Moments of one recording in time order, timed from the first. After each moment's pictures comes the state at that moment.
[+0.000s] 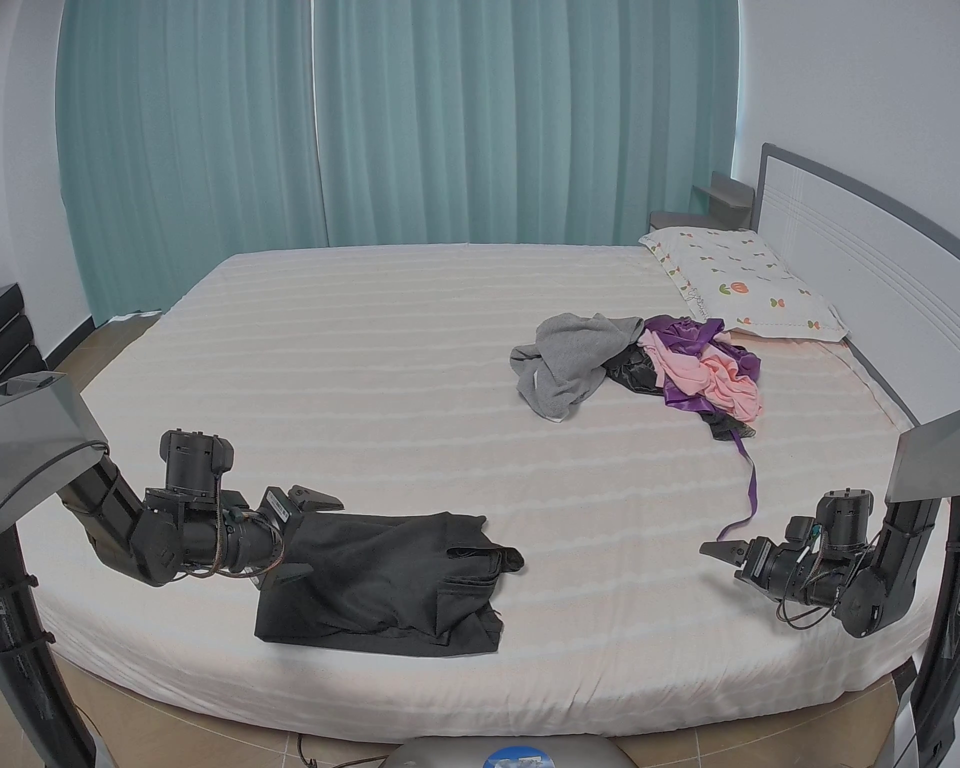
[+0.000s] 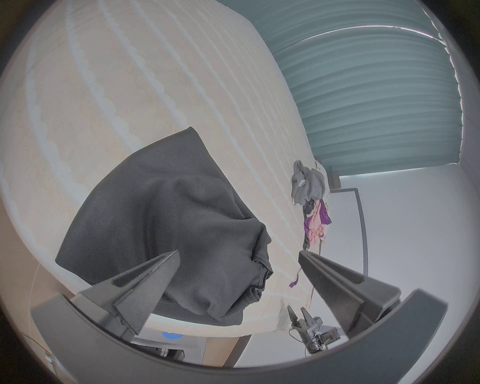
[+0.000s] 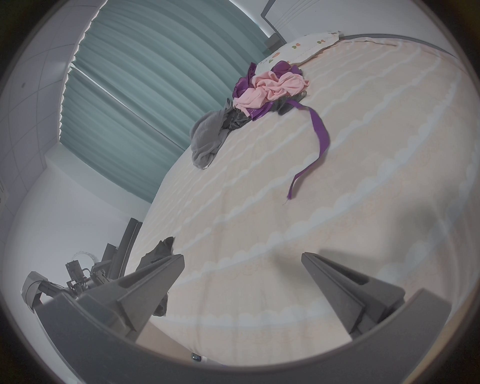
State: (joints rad) left arm -0.11 2.07 -0.70 -0.65 -0.45 -1.05; right arm 0.01 2.27 -0.35 -1.30 0.41 0.58
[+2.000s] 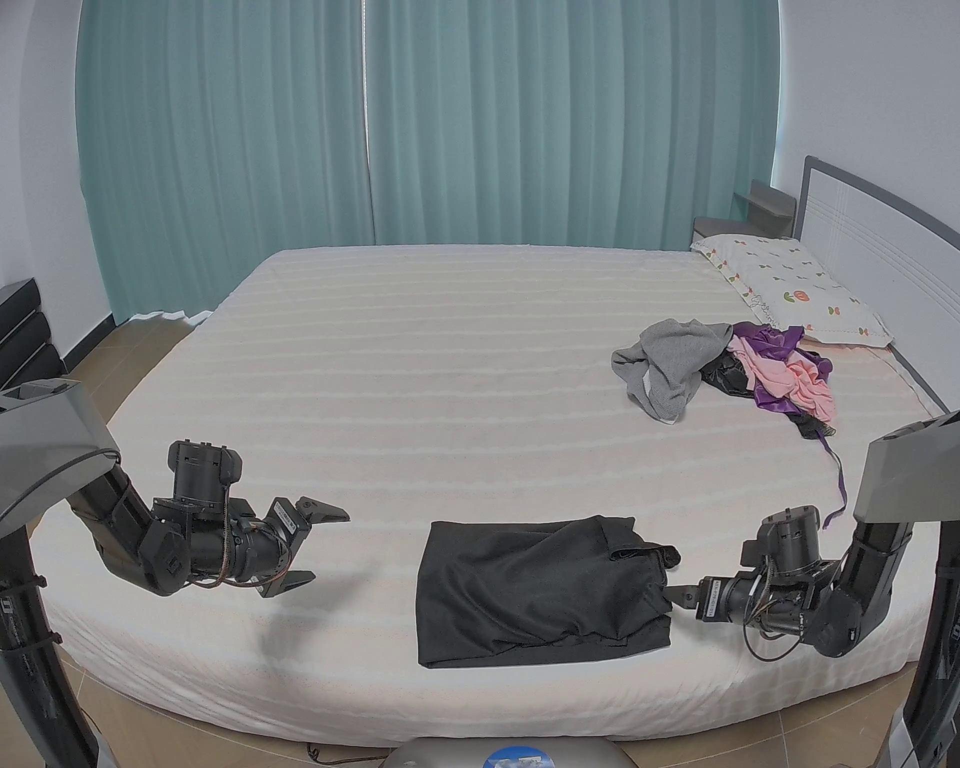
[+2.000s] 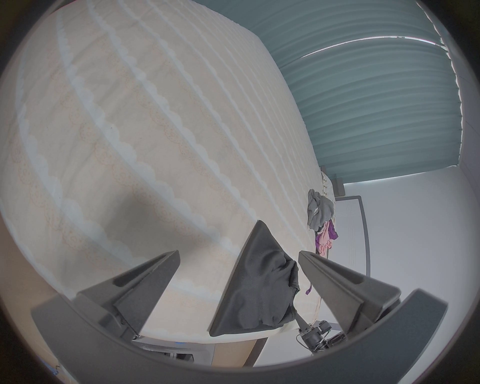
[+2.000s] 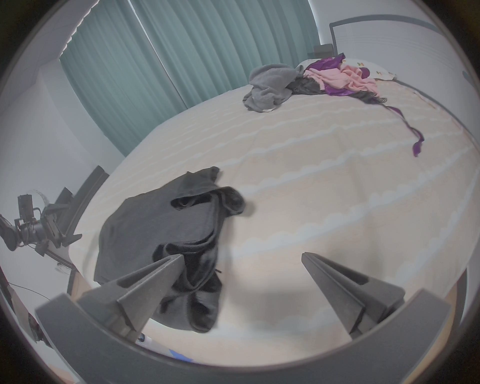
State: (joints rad) left arm -0.12 2.10 -0.68 -0.69 -0.42 -1.01; right arm 0.26 2.23 -0.36 -1.11 0.02 0.39
